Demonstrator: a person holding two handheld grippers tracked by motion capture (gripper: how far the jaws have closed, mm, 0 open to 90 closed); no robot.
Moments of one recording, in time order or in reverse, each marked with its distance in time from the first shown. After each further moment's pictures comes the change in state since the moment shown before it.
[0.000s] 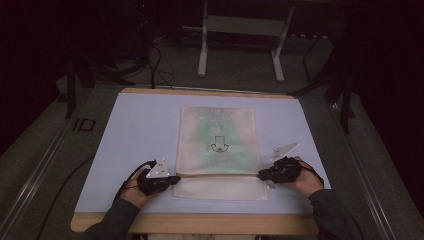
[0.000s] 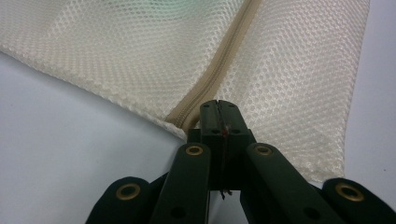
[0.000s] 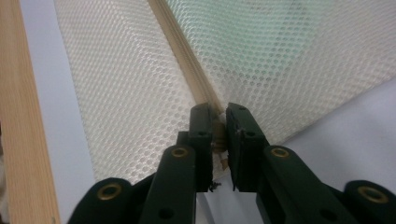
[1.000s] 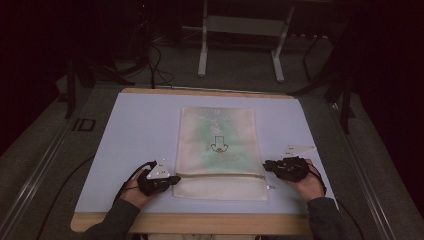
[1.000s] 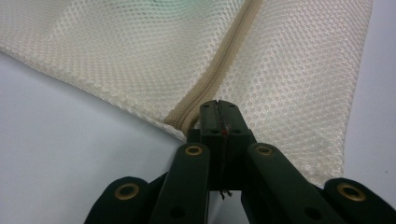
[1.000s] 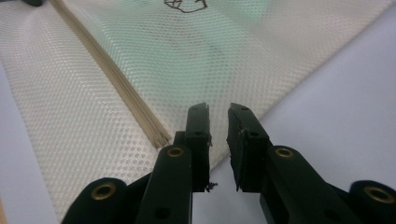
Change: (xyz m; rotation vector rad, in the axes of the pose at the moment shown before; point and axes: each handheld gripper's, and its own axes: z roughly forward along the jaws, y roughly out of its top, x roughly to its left) left arm -0.002 0.000 0.000 -0.003 0.013 -0.004; right arm 0.005 -0.013 -0.018 -0.207 -0.217 0.141
